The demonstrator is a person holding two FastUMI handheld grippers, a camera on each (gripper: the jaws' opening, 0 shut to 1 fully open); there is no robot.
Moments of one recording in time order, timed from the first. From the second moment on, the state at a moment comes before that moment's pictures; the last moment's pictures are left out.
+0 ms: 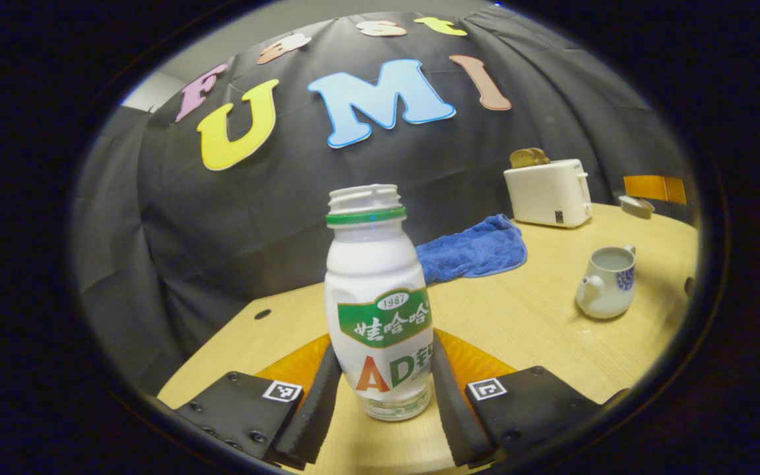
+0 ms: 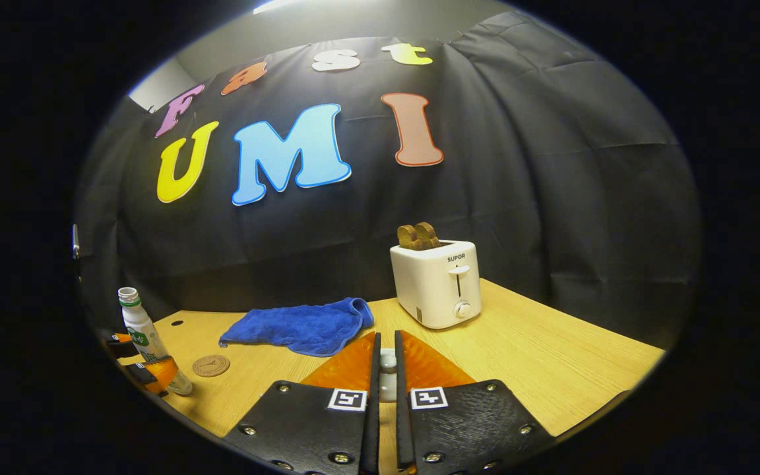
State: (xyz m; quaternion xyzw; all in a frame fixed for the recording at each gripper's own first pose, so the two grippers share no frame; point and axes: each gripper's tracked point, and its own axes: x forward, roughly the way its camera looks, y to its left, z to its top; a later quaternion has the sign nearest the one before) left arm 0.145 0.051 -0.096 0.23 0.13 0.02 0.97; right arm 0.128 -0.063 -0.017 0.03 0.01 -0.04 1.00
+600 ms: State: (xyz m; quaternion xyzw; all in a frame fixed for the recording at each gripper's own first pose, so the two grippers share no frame) left arm 0.144 0.014 -0.058 0.41 0.09 0.02 0.91; right arm 0.124 -0.086 -0.010 0.05 0.00 -0.07 1.00
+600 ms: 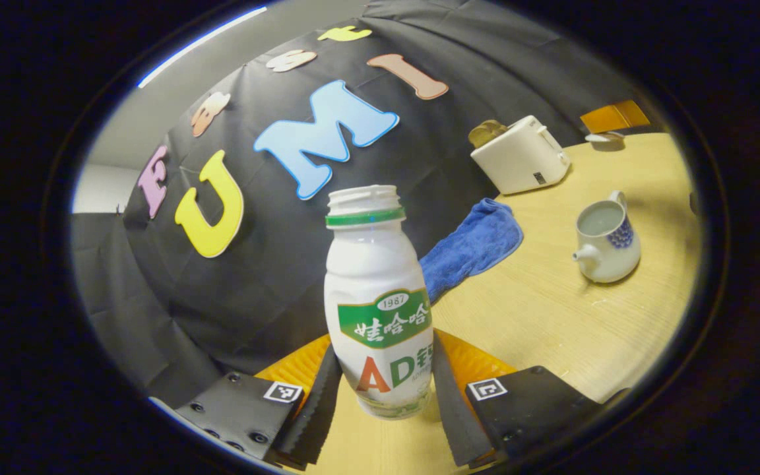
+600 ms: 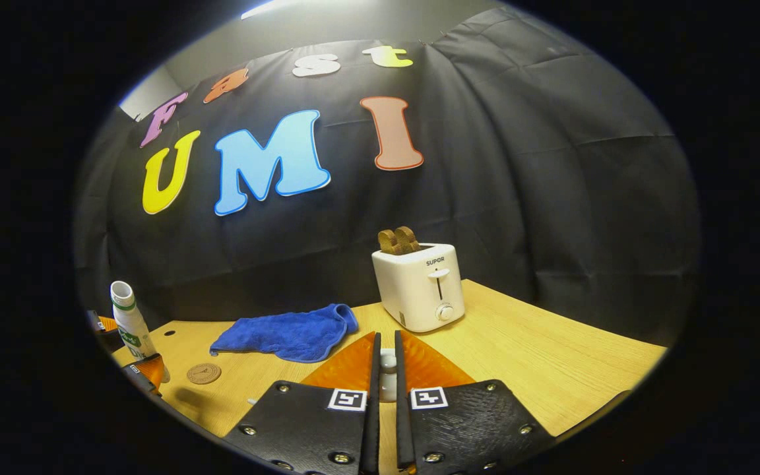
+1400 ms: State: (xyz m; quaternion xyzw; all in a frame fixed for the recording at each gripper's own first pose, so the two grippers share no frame) left arm 0.159 -0.029 -0.063 0.59 0.10 0.00 0.80; right arm 0.115 -0.150 -0.002 0.08 -0.02 -0.15 0.98
